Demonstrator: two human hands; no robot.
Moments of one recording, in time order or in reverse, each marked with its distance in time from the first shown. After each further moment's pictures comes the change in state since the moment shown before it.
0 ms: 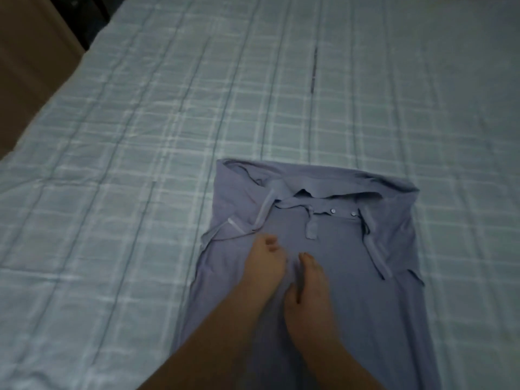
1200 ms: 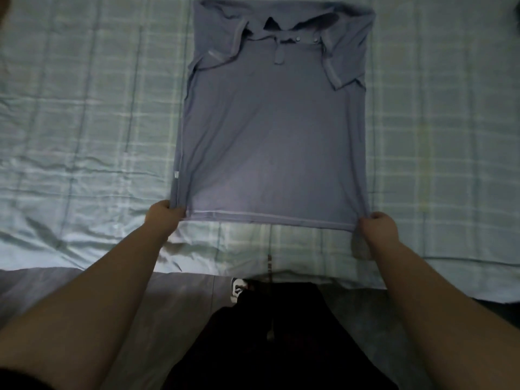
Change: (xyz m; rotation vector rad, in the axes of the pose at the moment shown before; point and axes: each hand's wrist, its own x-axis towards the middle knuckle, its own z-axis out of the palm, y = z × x) left_hand -0.270 -0.211 -0.167 0.533 0.309 -0.269; right_hand -0.256 0.204 -0.177 -0.002 0.034 0.727
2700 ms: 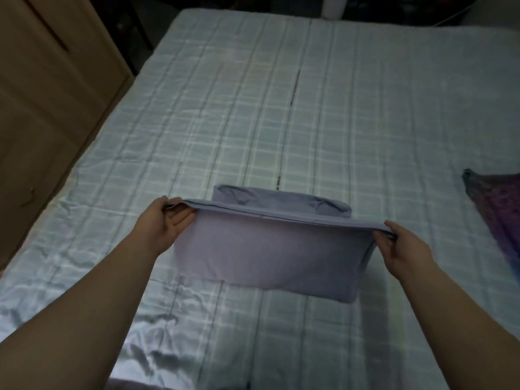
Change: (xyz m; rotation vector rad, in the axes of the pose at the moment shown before) left_hand -0.015 0.262 -0.123 -1.192 -0.182 0.004; right_hand 0.045 -0.271 -0.158 1.261 -0.255 0.118
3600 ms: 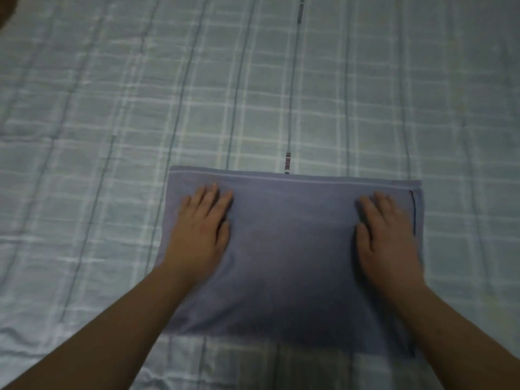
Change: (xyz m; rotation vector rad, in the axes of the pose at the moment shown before) left_hand 0.230 -0.150 0.041 1.711 -0.279 1.050; right_hand 0.192 0.155 0.050 -1.754 -0.203 -1.136
